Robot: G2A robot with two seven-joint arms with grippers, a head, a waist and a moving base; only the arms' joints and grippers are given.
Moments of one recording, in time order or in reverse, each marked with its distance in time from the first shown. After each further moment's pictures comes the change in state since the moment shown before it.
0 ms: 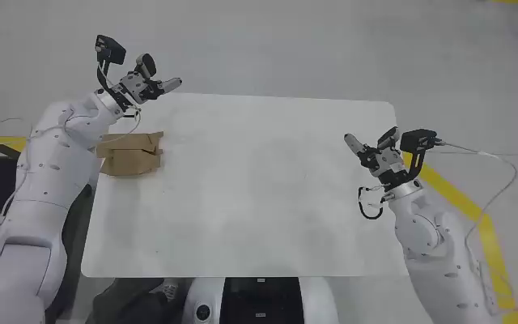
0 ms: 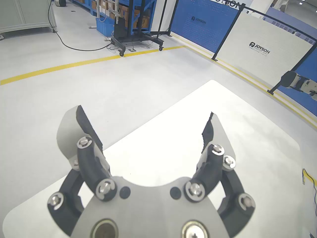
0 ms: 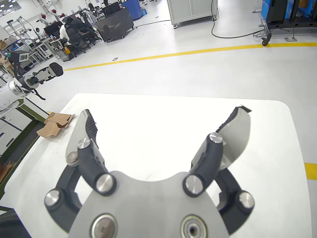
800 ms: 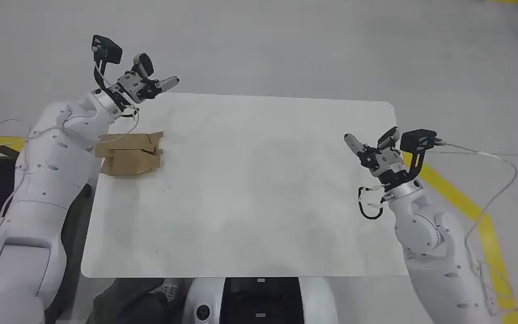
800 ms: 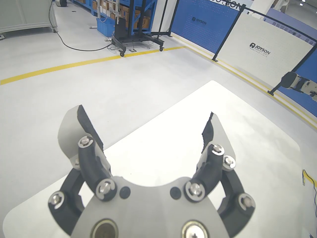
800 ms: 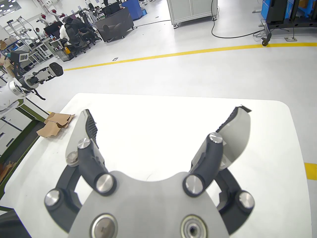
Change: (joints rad) left arm 0.015 0.009 -0.033 0.009 -0.008 0.036 -0.004; right arm 0.000 0.000 0.000 0.000 0.000 0.000 0.000
